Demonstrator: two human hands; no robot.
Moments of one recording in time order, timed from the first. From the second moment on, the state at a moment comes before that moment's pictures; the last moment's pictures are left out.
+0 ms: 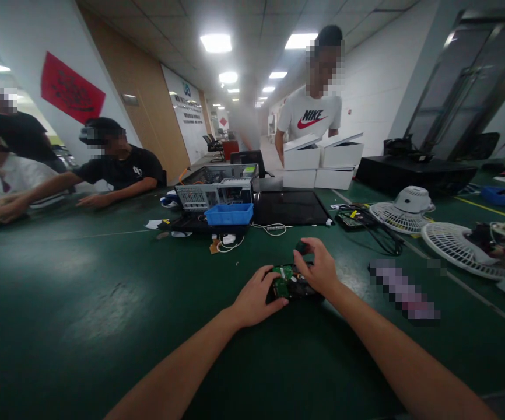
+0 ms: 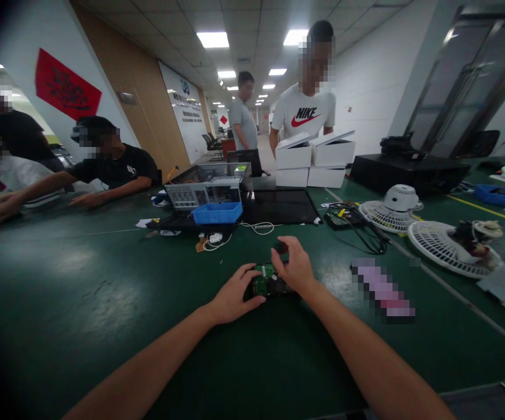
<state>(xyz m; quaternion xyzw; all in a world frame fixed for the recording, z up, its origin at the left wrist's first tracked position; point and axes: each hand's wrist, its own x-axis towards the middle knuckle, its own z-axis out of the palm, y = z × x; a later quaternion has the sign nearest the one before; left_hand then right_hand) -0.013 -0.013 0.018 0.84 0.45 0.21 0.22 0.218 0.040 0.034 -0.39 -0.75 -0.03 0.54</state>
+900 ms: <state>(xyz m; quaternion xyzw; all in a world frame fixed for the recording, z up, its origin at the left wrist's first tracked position) -0.012 -0.011 0.012 0.84 0.45 0.22 0.22 0.219 0.043 0.033 -0.36 -0.75 -0.03 0.56</state>
